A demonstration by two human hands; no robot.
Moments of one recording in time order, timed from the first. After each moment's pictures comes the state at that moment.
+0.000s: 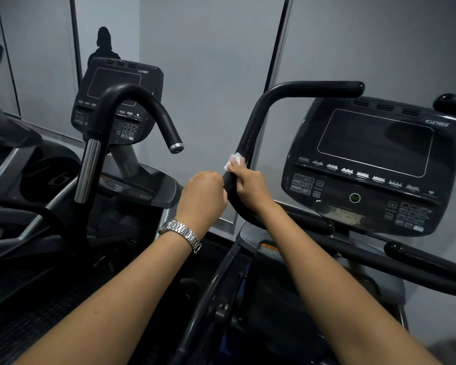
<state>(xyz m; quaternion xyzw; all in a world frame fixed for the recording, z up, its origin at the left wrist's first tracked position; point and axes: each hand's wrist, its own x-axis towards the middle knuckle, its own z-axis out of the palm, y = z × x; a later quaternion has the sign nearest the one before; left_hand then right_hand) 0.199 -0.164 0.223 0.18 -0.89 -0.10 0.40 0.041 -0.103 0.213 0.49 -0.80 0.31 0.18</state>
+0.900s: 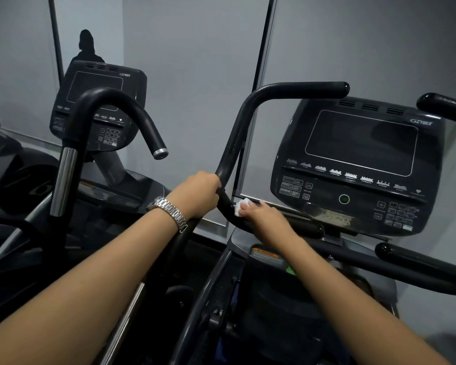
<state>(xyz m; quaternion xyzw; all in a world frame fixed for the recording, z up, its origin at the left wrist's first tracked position) 0.160 -0.187 0.245 0.10 -0.97 -0.08 0.18 0.056 -0.026 0.191 0.48 -0.86 0.01 0.19</state>
